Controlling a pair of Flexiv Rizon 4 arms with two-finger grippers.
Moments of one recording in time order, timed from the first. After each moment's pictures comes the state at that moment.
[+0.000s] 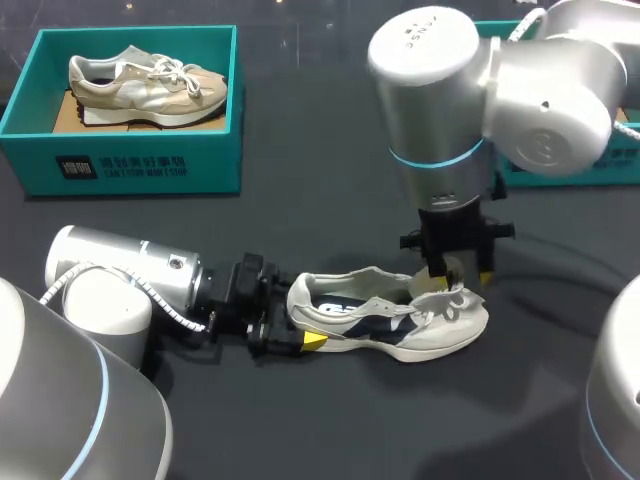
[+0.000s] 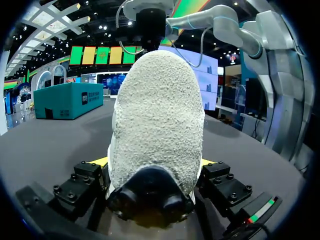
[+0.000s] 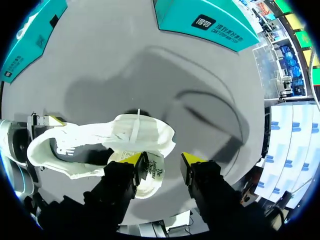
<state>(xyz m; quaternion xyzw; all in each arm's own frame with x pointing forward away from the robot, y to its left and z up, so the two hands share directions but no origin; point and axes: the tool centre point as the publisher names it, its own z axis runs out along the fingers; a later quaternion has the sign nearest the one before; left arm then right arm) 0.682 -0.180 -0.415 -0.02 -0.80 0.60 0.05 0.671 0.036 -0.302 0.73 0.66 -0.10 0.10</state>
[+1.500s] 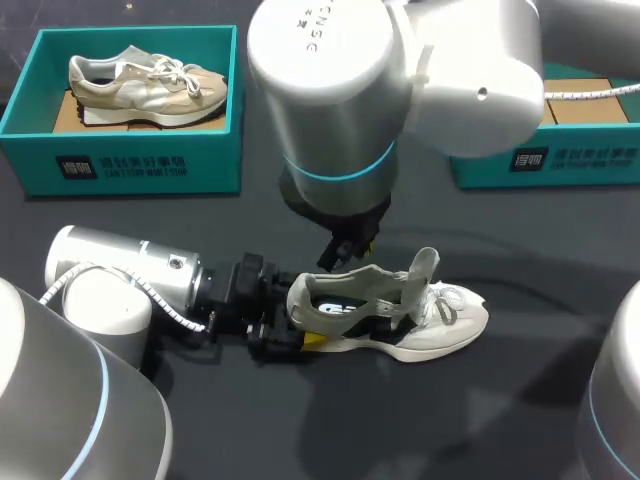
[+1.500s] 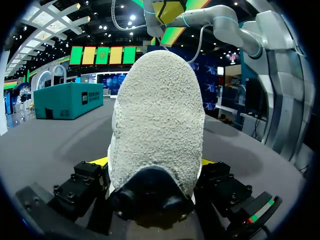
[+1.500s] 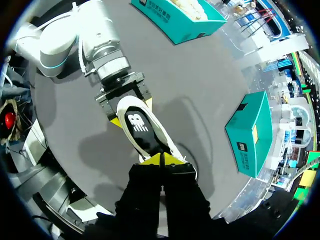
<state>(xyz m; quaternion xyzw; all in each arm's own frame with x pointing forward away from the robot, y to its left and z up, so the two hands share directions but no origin) 0.682 -0.180 -0.415 -0.02 -0.80 0.60 0.05 0.669 0.168 -0.230 0.28 0.95 -0.02 0.14</state>
